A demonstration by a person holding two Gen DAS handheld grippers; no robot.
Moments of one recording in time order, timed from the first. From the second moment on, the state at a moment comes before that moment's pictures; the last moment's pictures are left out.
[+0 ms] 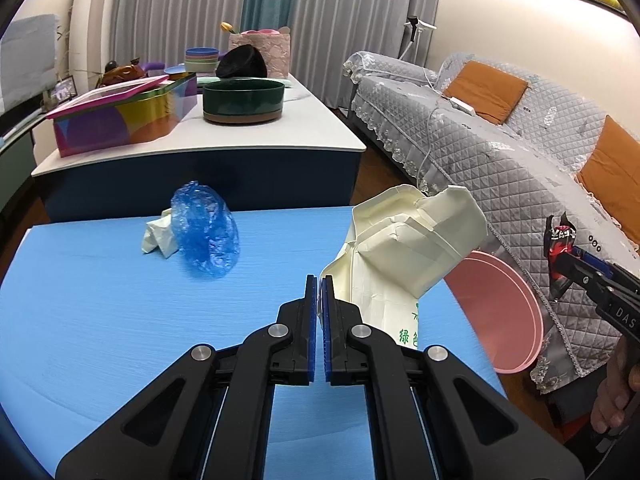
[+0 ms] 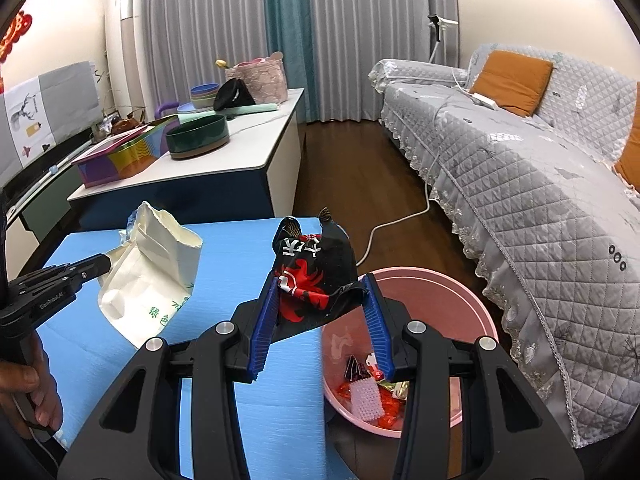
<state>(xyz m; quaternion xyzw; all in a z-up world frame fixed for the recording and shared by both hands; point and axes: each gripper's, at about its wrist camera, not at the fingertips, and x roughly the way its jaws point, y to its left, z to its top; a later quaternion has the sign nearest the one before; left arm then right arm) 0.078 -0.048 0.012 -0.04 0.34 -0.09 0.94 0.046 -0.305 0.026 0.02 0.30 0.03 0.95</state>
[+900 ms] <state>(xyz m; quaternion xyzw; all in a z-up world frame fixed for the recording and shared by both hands) 0.115 -0.153 0.020 -0.02 0.35 -0.12 0.93 0.061 -0.382 0.024 0.07 0.30 -0.06 0.95</state>
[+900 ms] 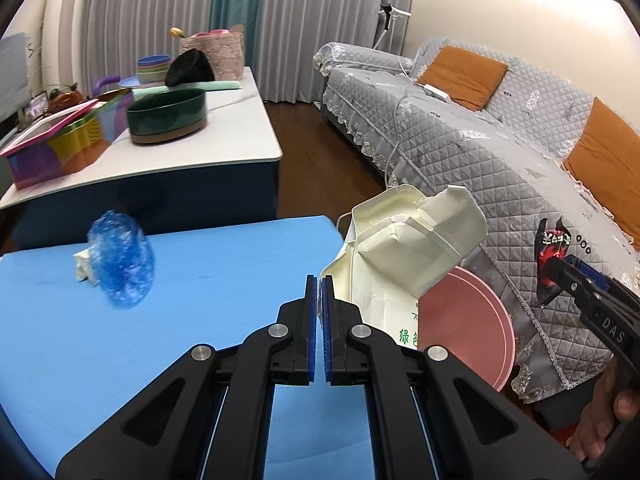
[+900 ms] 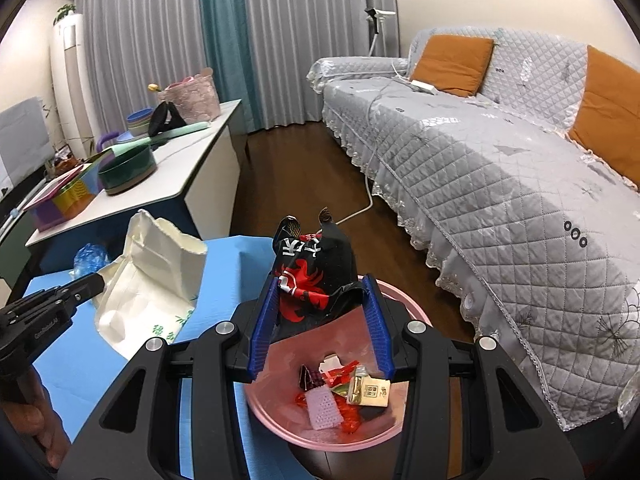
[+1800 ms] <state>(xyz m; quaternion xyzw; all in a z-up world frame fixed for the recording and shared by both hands) 0.137 -0.245 0.006 0.01 0.37 -0.14 0.92 0.082 -0.428 -0.009 0.12 0.34 -0.10 0.93</state>
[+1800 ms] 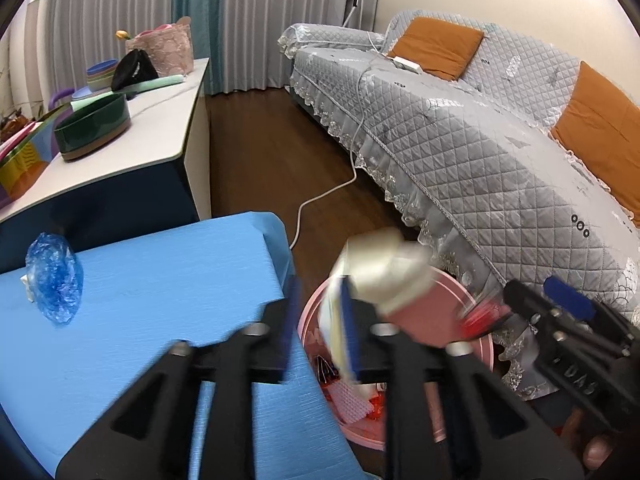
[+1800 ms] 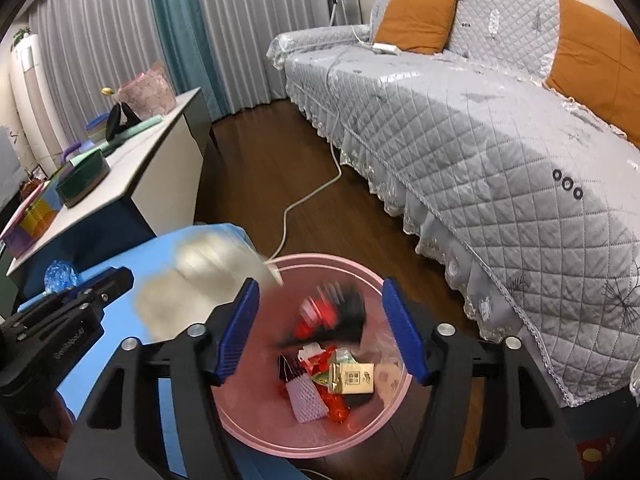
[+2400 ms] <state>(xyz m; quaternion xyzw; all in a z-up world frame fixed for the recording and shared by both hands) 0.122 -0.169 0.043 0.00 0.34 -0.11 0.93 0.078 -0.397 0.001 0.09 0.32 -0.08 0.94</state>
